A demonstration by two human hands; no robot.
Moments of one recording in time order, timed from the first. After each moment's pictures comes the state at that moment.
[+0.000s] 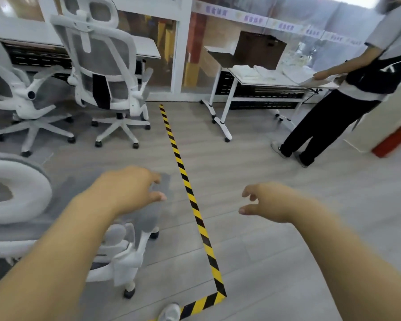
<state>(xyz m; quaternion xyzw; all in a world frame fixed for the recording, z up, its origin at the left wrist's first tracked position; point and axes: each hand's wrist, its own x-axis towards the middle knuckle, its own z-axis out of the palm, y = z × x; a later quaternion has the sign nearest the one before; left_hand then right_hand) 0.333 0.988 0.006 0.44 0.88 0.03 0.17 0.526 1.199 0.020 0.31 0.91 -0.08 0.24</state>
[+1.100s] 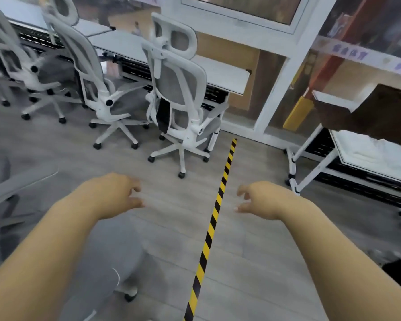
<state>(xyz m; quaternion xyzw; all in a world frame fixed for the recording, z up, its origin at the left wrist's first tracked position) 0.092 1.289 -0.003 0.11 0.97 0.06 0.21 0.123 1.598 0.019 0.00 0.97 -0.01 0.26</state>
